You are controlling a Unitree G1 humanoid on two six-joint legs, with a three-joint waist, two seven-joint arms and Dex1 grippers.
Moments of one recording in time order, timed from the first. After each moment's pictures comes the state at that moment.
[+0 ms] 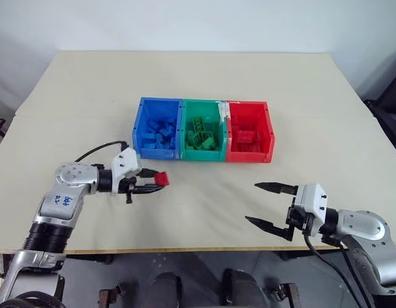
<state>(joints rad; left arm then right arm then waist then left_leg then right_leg) -0.52 0.66 -0.04 0.12 -0.30 0.24 -1.16 0.08 -0.70 -0.13 -0.41 0.43 0.14 0.97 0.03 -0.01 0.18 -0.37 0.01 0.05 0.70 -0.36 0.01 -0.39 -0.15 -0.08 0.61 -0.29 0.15</state>
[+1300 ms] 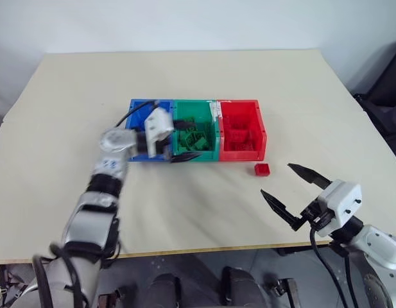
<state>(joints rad) -0.81 0.47 0.02 0.68 -0.21 -0.22 -1.24 0.20 -0.59 -0.24 -0.58 0.40 0.16 0.69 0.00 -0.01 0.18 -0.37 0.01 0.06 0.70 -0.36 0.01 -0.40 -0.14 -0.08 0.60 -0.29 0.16</state>
